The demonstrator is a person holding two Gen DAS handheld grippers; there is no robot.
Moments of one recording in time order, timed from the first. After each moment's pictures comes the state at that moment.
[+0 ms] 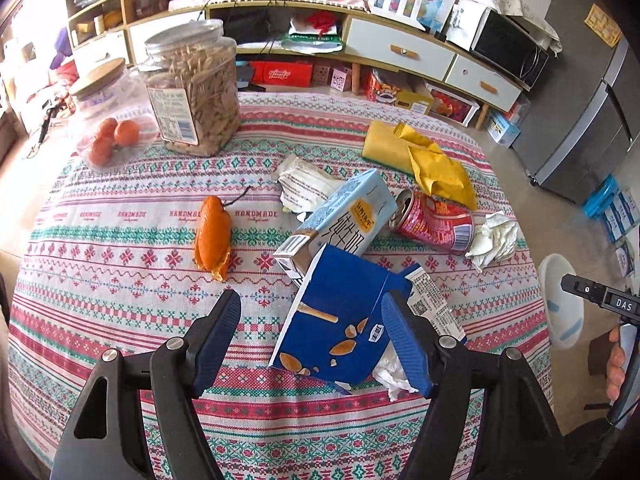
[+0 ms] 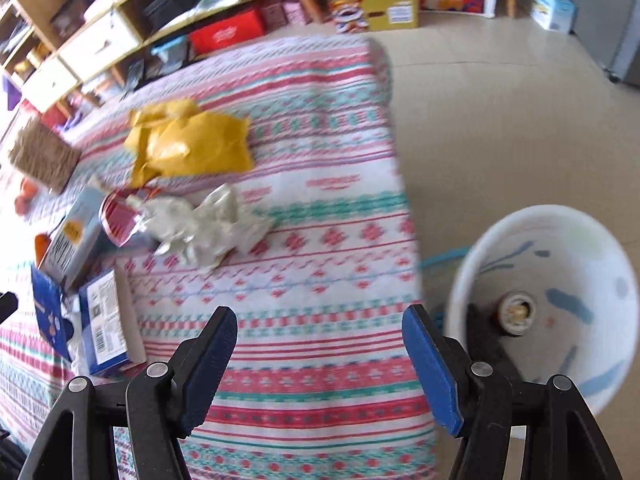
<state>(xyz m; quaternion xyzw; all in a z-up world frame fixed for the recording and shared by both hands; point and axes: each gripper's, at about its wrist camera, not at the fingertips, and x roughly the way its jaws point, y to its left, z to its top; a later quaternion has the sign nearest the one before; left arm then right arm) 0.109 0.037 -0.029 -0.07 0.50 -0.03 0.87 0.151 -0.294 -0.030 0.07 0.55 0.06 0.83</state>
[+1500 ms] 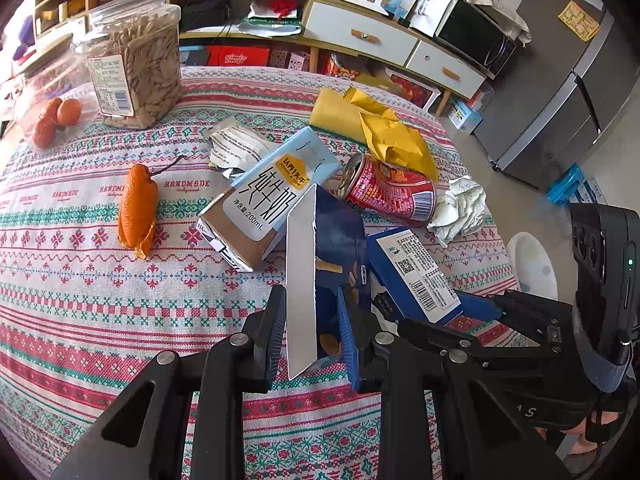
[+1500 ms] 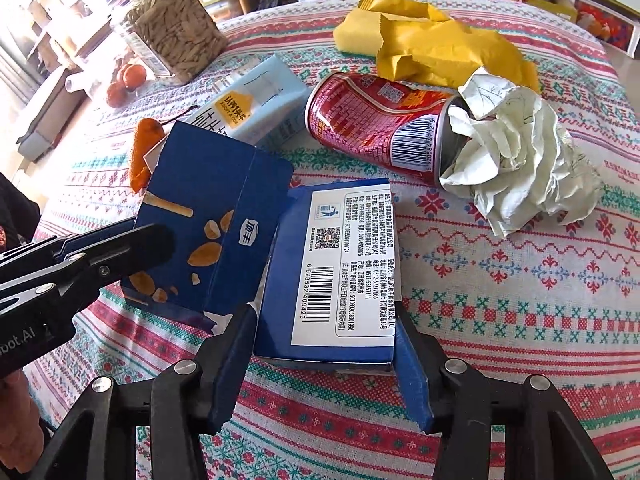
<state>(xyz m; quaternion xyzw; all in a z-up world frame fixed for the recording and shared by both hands) 0.110 0.006 -0.056 -0.09 0.50 -0.10 0.86 0.142 -0.136 -0.087 0.01 0.54 0.21 0.81</state>
